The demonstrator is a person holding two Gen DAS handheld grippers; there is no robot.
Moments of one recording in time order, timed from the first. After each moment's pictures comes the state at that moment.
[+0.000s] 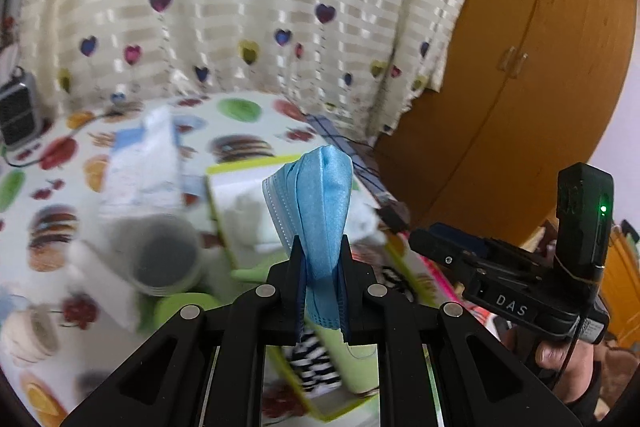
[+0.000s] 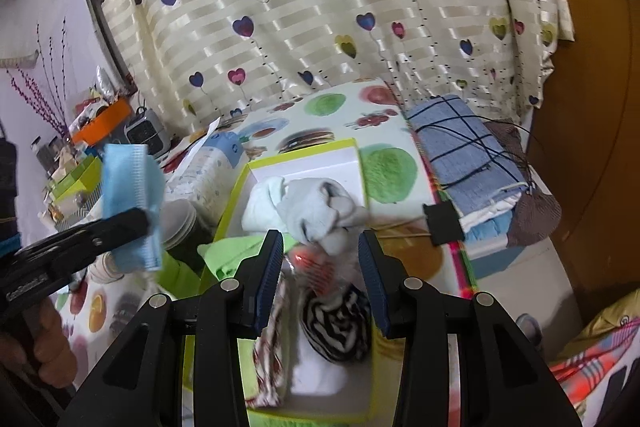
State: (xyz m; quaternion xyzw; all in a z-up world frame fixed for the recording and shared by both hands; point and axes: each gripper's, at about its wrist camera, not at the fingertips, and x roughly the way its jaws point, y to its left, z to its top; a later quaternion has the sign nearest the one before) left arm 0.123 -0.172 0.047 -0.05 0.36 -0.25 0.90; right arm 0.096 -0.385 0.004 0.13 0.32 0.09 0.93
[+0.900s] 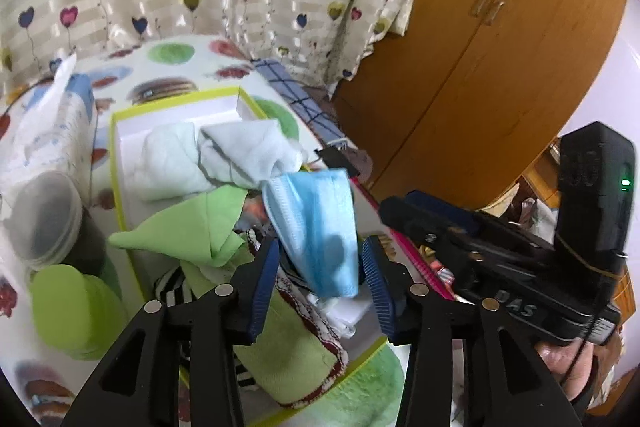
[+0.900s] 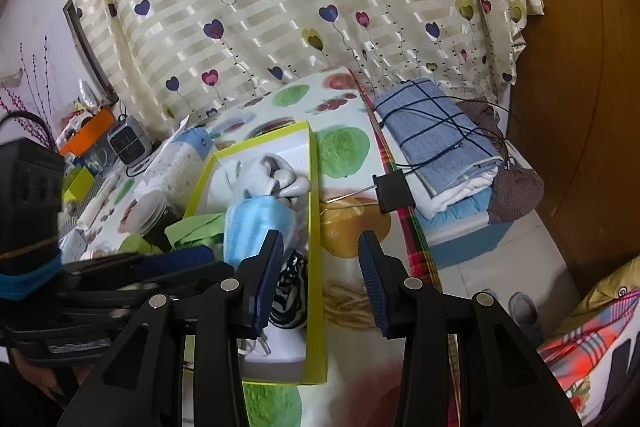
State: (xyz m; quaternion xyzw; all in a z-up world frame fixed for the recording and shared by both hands) left arm 0.122 -0.233 0.011 -0.03 0.42 -0.31 0.85; right arm 0.078 -0.420 -0.016 0.16 0.33 0.06 0.93
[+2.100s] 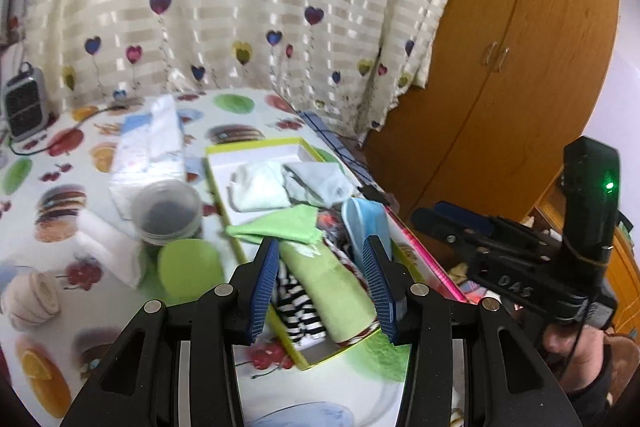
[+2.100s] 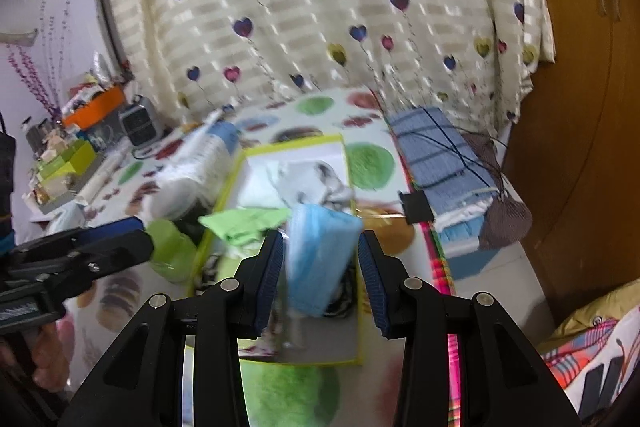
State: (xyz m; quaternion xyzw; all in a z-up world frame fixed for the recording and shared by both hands) left arm 0.069 -0.150 0.052 -0.05 0.34 -0.25 0.90; right arm 0.051 -0.372 0.019 0.09 0.31 0.06 0.95
